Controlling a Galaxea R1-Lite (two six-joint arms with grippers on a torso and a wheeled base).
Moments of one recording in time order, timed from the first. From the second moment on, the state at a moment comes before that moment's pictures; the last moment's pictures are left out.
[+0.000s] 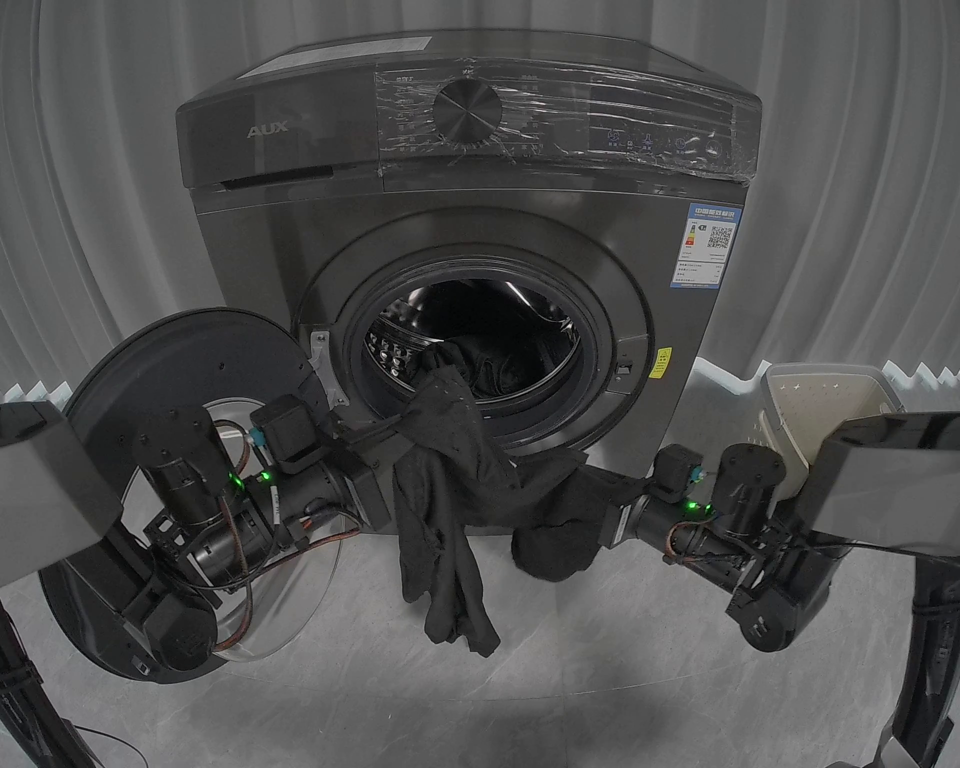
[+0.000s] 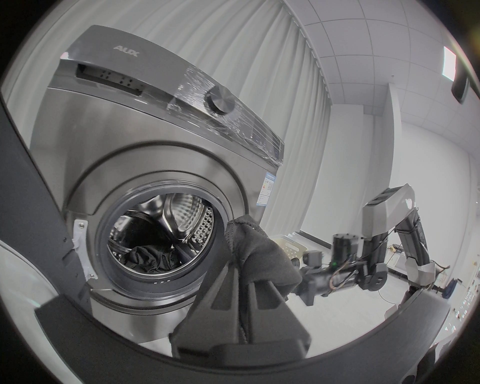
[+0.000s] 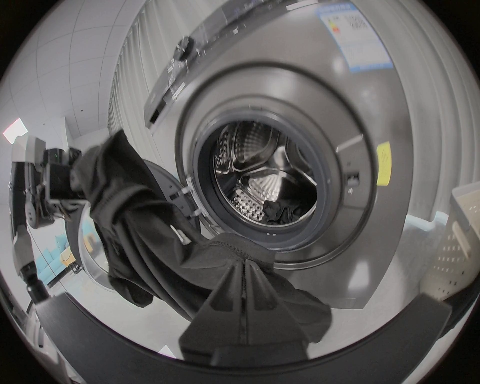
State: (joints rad) left arm -0.45 1.94 -0.53 -1.55 -0.36 -0.15; right arm 0.49 2.25 -0.66 -1.55 0.17 0.17
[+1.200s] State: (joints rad) left arm -0.41 1.86 -0.46 -1.55 -0.34 -0.17; right arm 0.57 1.98 -0.46 -1.55 0.06 0.23
